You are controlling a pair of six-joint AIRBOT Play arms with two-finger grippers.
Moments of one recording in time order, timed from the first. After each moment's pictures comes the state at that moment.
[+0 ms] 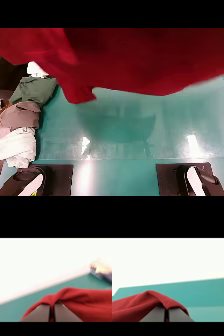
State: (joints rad) left arm -0.06 -0.88 2.10 1.14 -1.17 -1.36; right arm -0.48 -0.64 1.63 -0.86 1.15 1.47
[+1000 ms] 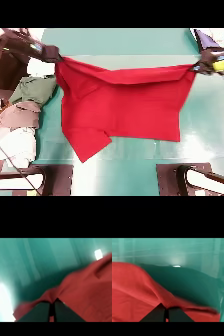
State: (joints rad) left arm -0.06 -1.47 1.75 1.15 -1.30 -1.38; right arm -0.20 -1.28 1.54 -1.11 1.39 1.58
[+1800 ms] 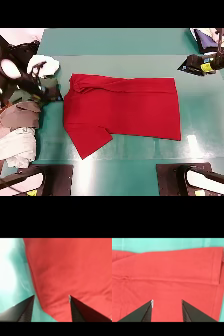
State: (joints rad) left arm 0.03 -1.25 1.07 1.24 -1.24 -1.47; right arm -0.14 -1.25 1.44 -1.17 1.25 1.54
